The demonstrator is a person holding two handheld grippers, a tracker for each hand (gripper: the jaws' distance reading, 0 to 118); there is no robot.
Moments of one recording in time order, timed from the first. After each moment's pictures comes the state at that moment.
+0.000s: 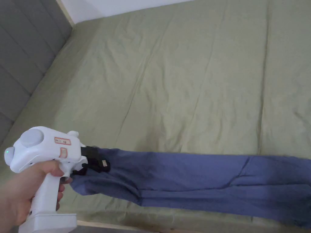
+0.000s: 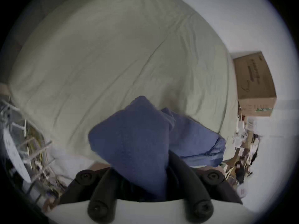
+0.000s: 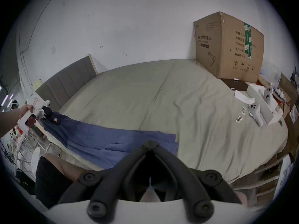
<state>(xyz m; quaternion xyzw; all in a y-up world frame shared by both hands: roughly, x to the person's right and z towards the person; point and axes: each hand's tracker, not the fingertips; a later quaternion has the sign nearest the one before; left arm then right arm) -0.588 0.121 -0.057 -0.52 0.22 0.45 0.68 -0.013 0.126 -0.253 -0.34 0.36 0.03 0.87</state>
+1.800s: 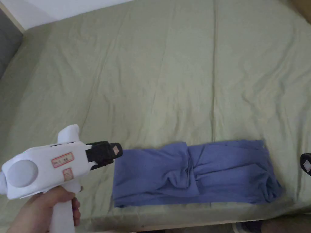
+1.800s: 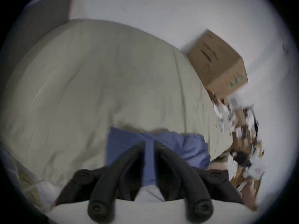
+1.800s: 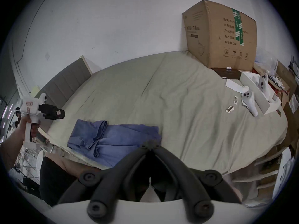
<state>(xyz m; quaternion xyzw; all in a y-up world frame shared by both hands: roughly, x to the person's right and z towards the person) -0.495 0.124 -0.097 -0.38 0.12 0.35 0.85 0.032 0.122 -0.283 -0.38 0.34 0.01 0.86</state>
